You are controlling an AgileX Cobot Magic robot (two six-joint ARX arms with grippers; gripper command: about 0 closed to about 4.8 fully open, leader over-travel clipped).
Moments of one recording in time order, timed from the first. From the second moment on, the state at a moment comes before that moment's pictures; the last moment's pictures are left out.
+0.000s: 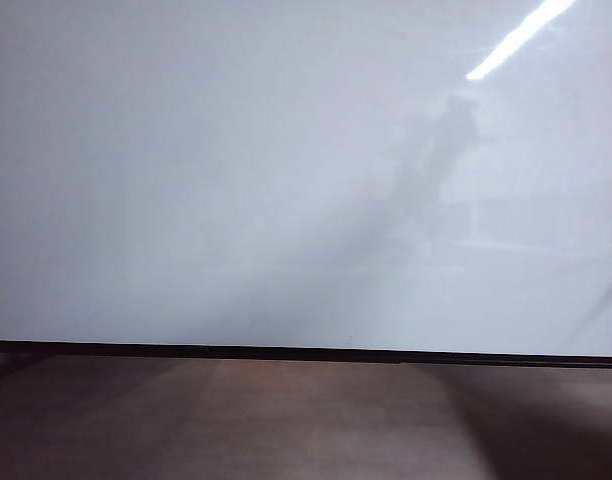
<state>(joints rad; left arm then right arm) 0.00 0.08 0.44 -0.15 0.22 -0.26 0.02 0.11 0.53 -0.06 0.08 0.16</state>
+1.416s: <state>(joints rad) -0.33 1.65 1.24 0.32 0.75 0.02 -0.43 1.79 0.71 1.03 -0.32 -0.09</state>
